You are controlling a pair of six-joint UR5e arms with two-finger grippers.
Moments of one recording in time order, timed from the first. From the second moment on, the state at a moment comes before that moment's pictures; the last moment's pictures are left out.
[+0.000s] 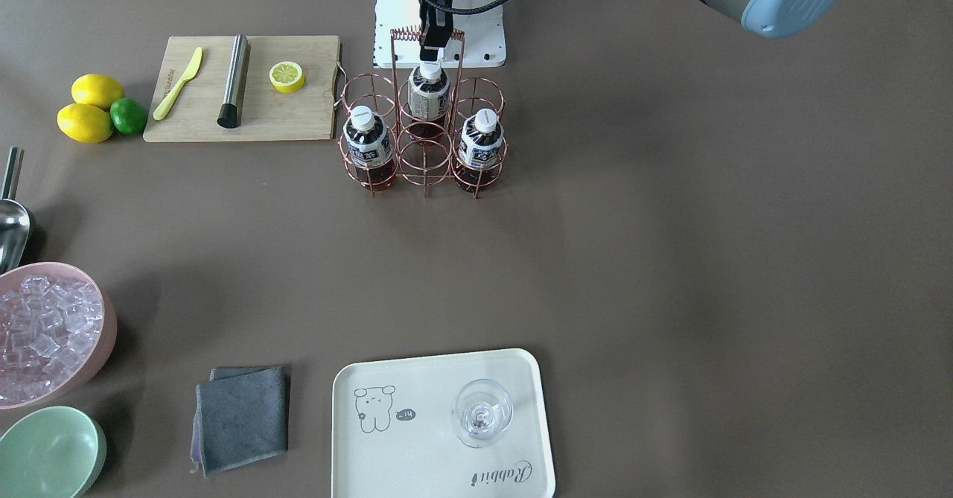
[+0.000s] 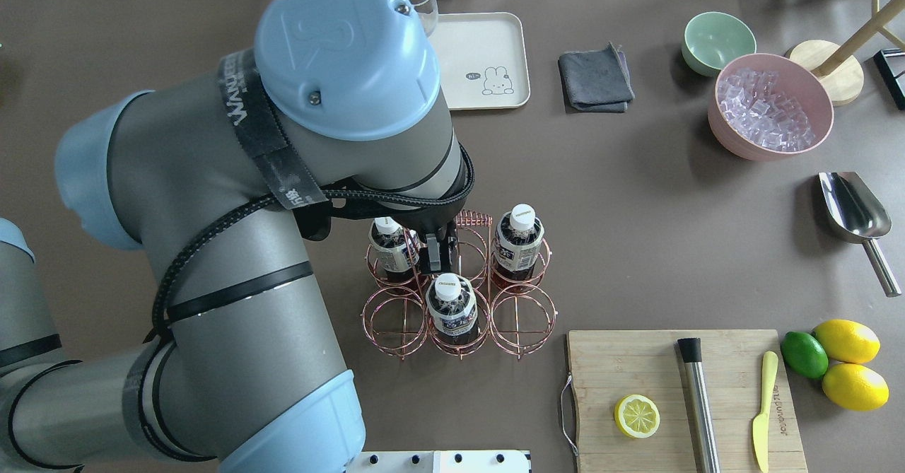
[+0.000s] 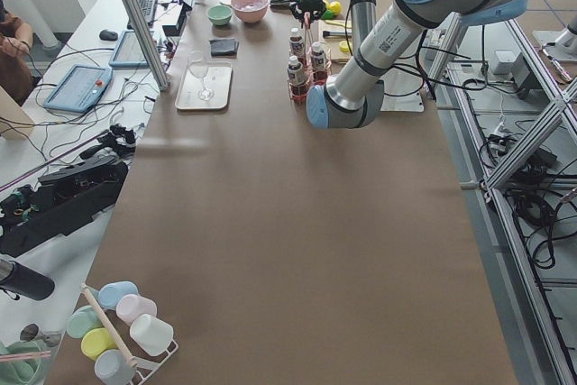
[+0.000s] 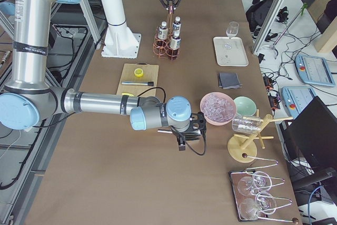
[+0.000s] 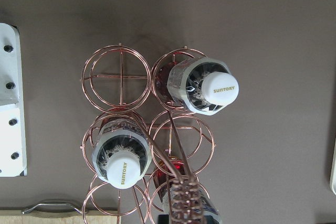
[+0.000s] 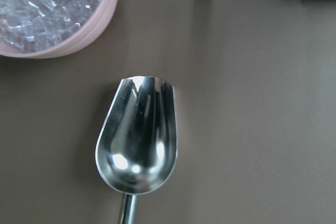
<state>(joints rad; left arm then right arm) -0.50 -2.55 -1.98 -1.10 -1.88 -2.89 1.52 -1.73 1.68 -1.34 2.44 0.04</state>
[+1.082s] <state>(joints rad) -0.51 -2.55 -1.97 -1.10 -1.88 -2.89 1.19 -1.53 1.68 -0.54 2.65 0.05</state>
